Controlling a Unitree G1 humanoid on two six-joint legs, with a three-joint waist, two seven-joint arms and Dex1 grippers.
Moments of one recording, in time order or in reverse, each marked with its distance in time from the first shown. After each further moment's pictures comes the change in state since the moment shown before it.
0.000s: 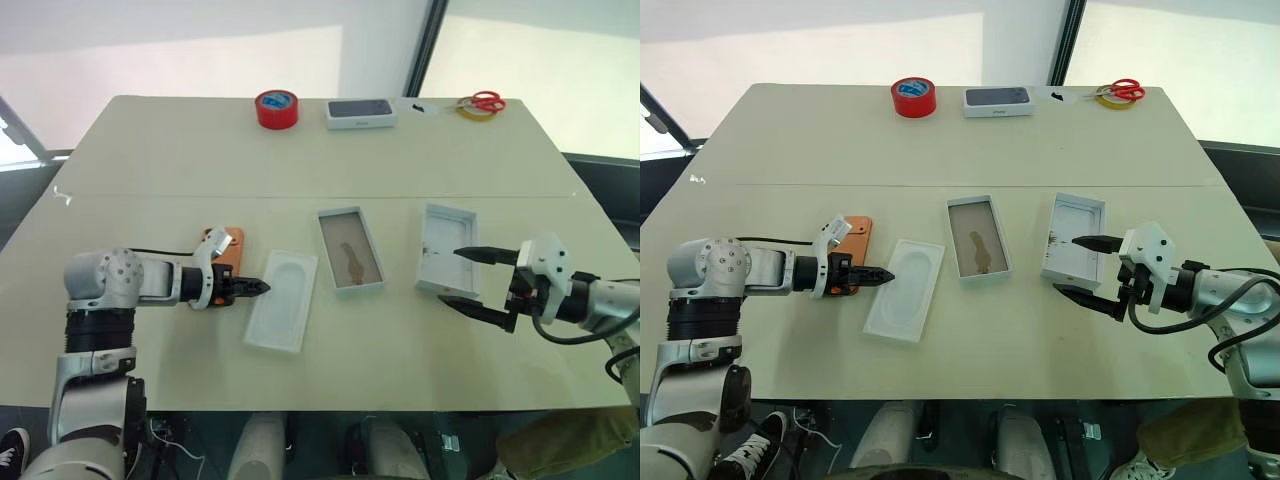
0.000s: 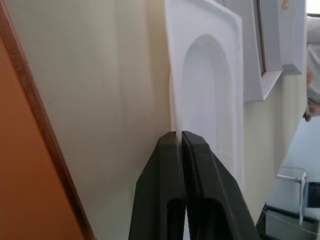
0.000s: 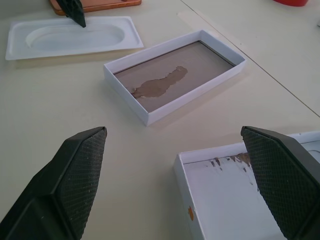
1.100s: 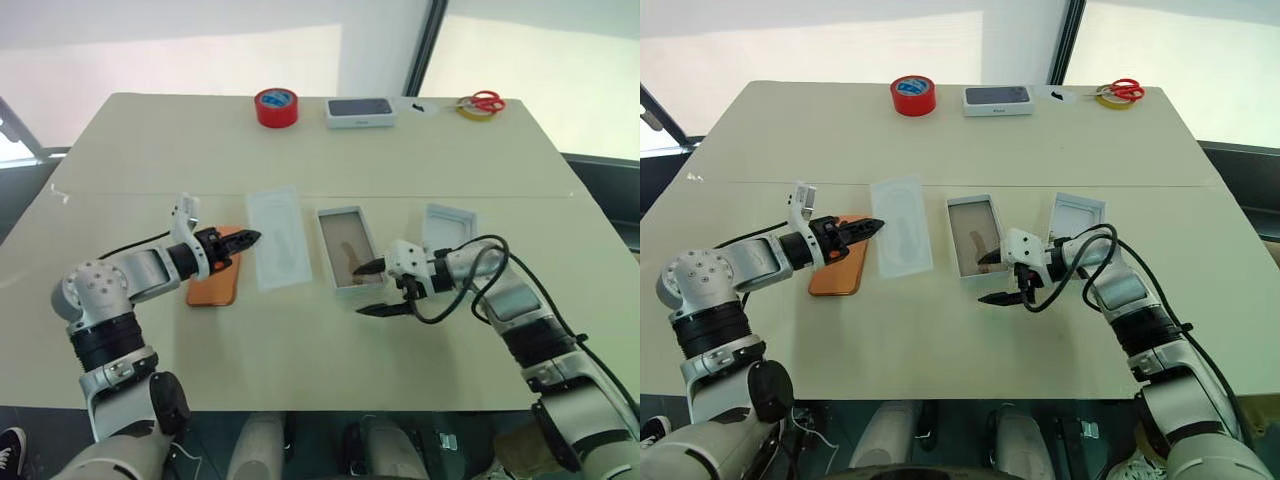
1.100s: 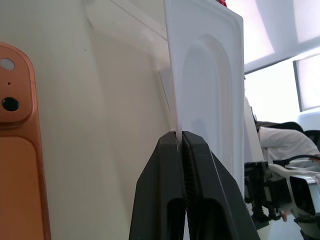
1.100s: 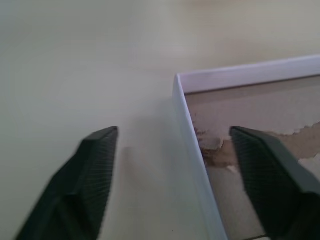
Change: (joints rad) left arm -0.007 -0.229 0.394 -0.151 -0.097 -0.102 0.295; right arm -0.534 0.276 0.553 0.494 -0.353 -0.177 0.204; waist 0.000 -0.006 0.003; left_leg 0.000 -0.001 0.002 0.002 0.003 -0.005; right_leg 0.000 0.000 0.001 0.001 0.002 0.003
